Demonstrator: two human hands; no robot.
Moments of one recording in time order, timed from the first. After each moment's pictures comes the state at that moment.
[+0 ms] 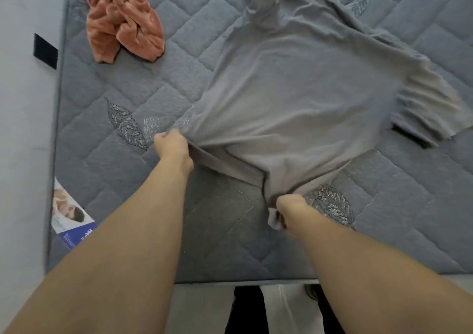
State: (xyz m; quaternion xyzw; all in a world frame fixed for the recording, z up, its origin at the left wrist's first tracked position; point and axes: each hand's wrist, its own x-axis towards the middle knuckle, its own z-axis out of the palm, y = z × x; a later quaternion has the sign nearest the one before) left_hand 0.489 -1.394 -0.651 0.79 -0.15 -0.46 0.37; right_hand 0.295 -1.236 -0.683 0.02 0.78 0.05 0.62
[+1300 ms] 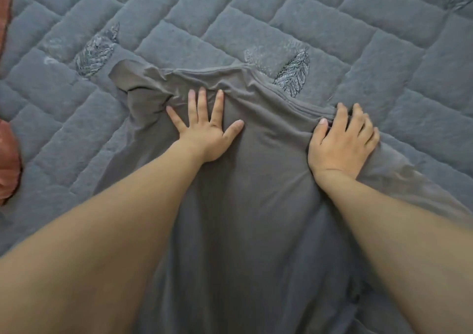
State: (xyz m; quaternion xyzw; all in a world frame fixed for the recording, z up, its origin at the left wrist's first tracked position) left_hand 0.151 -1.655 -0.785 0.53 -0.82 -0.15 -0.12; right_hand -0.062 -1.511 -0.791 -0.34 0.93 -0.11 -0.04
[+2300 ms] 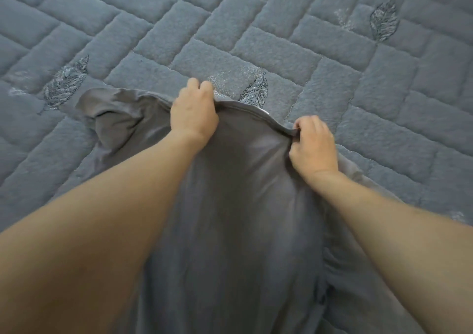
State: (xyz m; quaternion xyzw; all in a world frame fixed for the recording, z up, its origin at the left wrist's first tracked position) left_hand 0.072 -1.667 -0.705 0.50 -0.86 -0.05 0.07; right_hand -0.097 -1.503 -0.739 -0.47 0.86 -0.19 0.04
